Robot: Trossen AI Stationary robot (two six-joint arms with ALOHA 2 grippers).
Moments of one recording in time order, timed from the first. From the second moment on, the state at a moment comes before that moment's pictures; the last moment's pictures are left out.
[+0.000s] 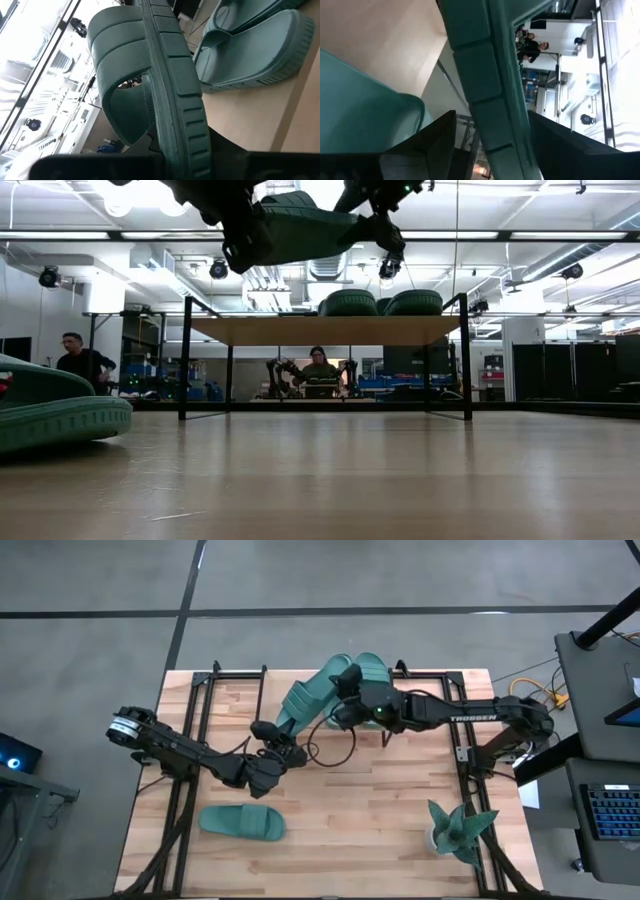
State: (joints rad) left arm -0.29 1.51 0.89 0.48 -1.45 0.88; right arm -0.08 1.52 1.29 -0.12 0.63 -1.38
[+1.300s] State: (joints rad) left arm -0.52 1.03 0.63 0.48 -1.14 0.68; right arm -0.16 1.52 1.22 0.03 0.28 -1.15
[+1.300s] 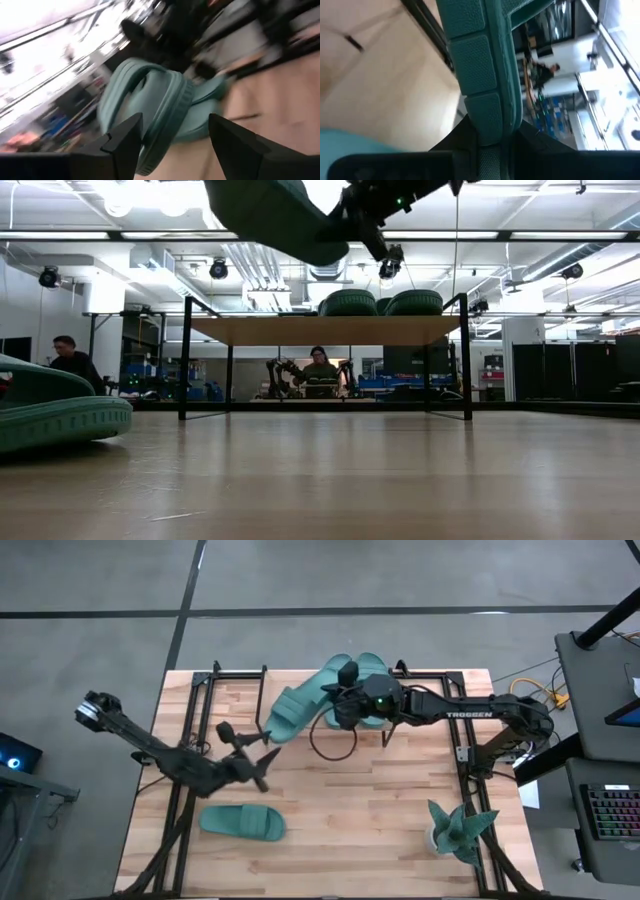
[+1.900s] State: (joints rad) left arm -0.59 0.95 0.57 0.49 -0.96 0.73; right arm -0.20 1.52 1.05 0.33 0.03 -1.10
